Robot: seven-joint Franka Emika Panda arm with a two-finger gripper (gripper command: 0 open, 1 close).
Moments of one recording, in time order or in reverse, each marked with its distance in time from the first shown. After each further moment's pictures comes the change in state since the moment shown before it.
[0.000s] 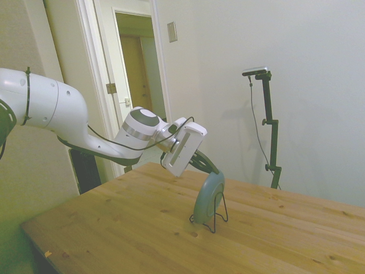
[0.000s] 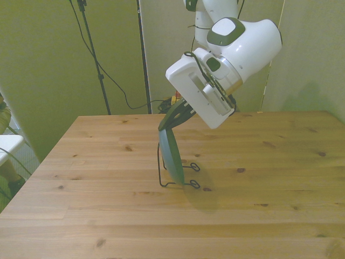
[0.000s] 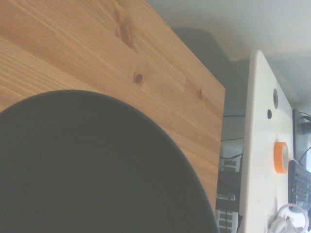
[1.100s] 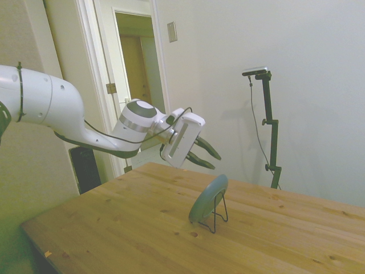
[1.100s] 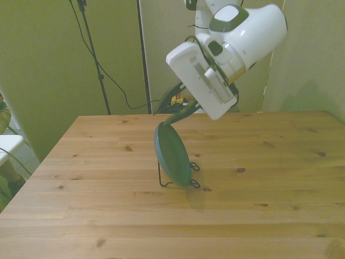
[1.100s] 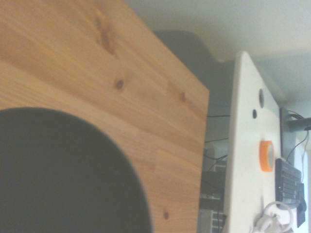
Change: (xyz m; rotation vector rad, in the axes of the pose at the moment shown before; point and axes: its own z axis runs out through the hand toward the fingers) arm 0.035 0.030 -0.047 0.024 0.052 0.078
